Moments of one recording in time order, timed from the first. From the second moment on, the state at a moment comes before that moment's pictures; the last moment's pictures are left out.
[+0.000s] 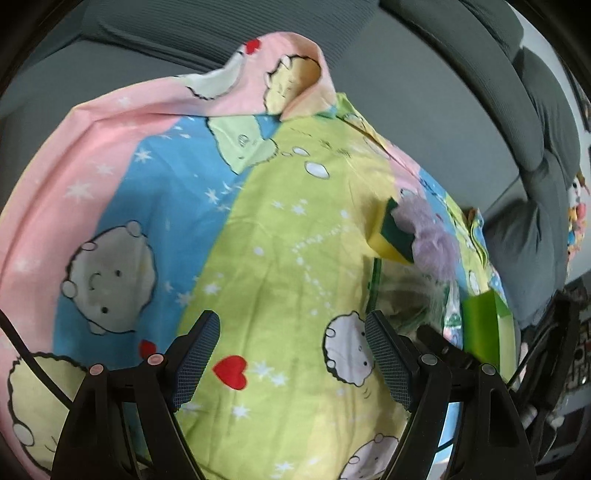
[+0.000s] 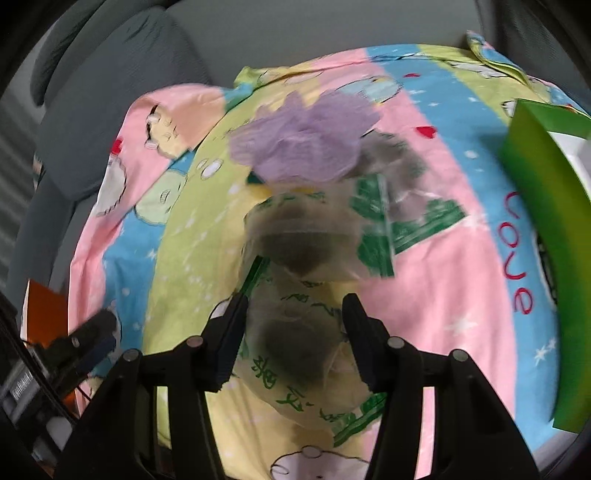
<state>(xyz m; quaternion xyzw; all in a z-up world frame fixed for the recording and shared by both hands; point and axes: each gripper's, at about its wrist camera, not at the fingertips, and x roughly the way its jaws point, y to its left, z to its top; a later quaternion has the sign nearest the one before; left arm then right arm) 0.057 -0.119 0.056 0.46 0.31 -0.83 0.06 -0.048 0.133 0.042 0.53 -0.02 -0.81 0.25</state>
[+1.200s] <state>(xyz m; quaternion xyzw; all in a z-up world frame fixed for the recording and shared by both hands) 0.028 0.012 0.035 0.55 0.21 -0.80 -0.09 -0.049 0.224 0.057 0.50 -0.17 -0.78 0.34</state>
